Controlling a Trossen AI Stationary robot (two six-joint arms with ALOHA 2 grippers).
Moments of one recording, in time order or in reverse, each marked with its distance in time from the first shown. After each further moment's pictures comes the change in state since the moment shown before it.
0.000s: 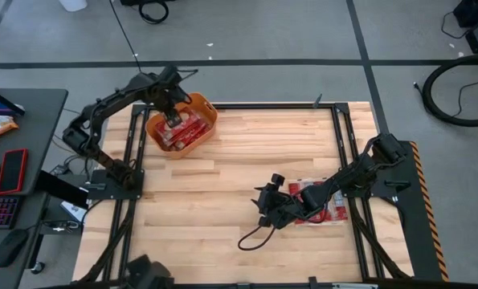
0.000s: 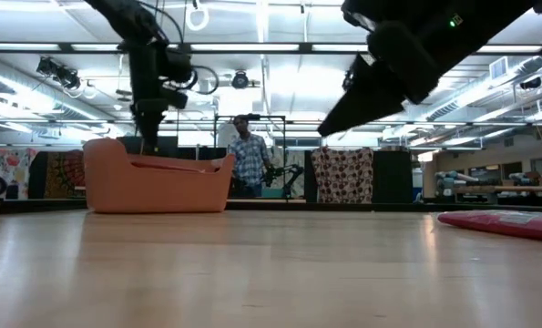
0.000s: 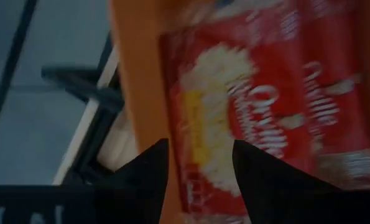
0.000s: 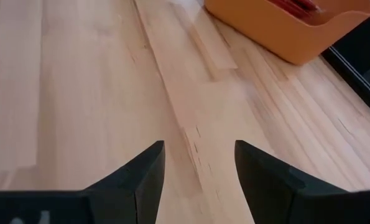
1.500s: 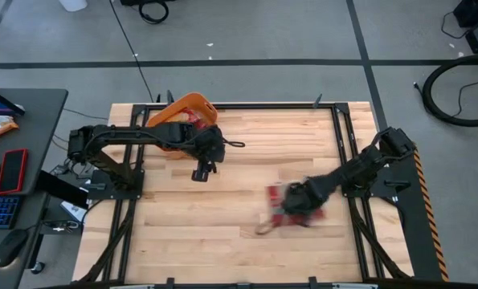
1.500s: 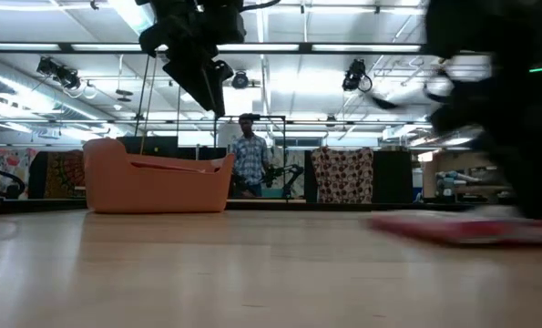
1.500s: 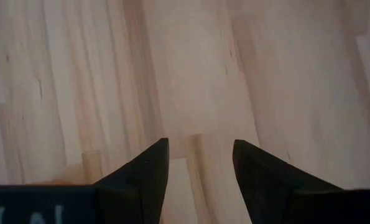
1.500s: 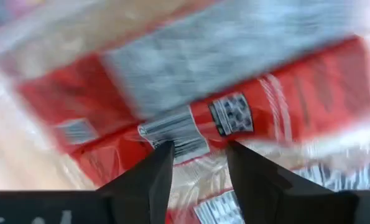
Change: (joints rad) left arm -0.782 -0.014 0.001 0.203 0.141 -0.076; right arm -0.076 -0.088 -0.100 -0.760 -0.772 0.387
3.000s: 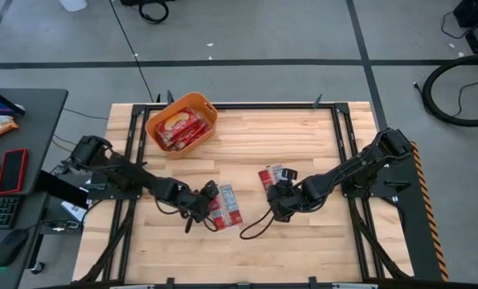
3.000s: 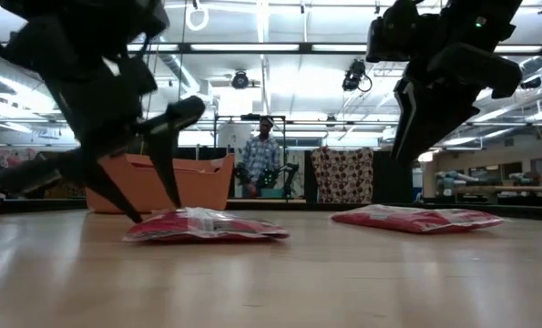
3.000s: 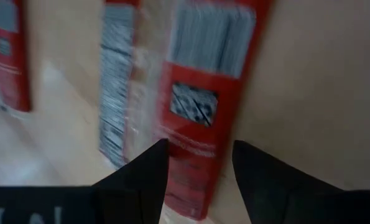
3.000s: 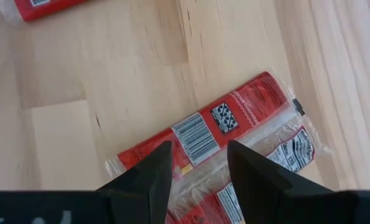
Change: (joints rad) left arm -0.503 0.084 -0.549 0.689 -0.362 0.447; right arm 0.017 0.004 0.186 0.153 0.450 -0.232
